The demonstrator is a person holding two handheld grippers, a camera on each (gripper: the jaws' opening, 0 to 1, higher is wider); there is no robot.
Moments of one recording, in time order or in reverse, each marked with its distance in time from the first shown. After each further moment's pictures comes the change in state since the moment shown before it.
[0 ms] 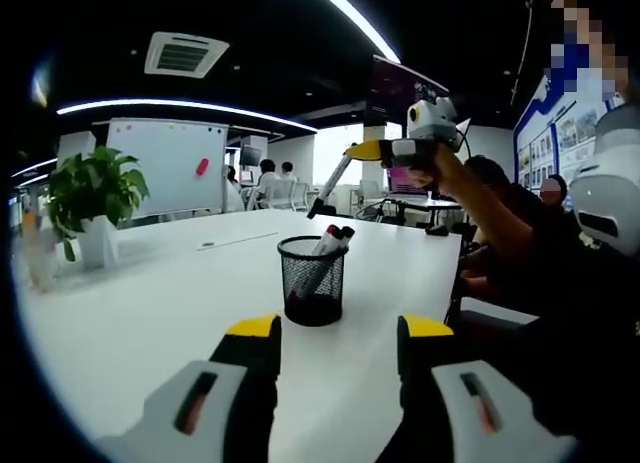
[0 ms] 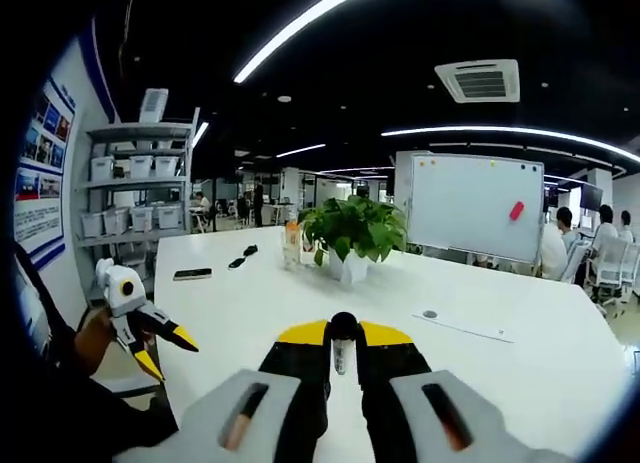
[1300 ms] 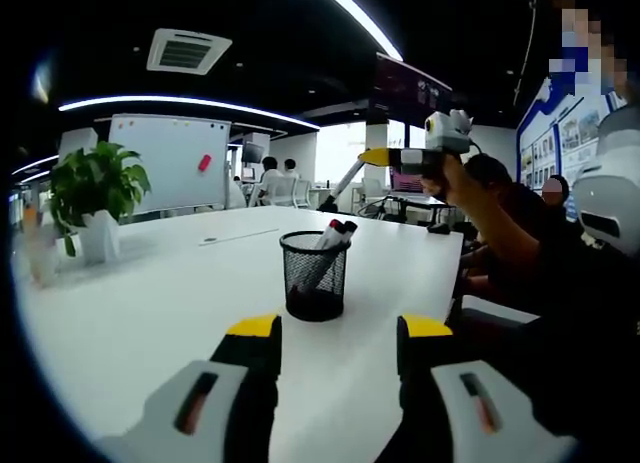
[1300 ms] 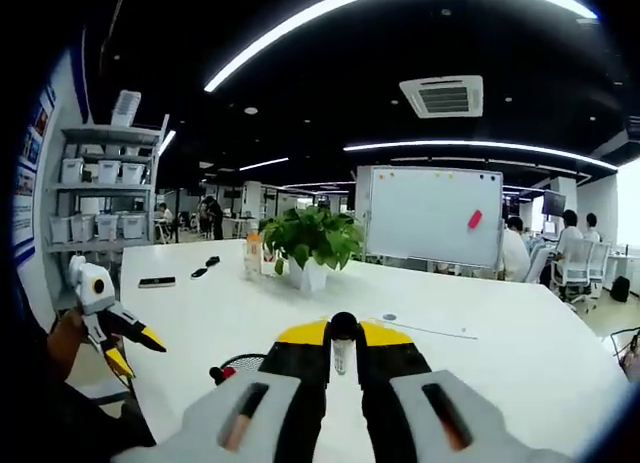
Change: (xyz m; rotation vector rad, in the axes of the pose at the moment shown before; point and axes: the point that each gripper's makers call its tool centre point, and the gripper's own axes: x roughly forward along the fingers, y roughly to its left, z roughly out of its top) left arm 0.000 0.001 -0.005 -0.010 0.010 0.008; right arm -0.024 -0.031 -0.010 -0.002 -0.077 -0.204
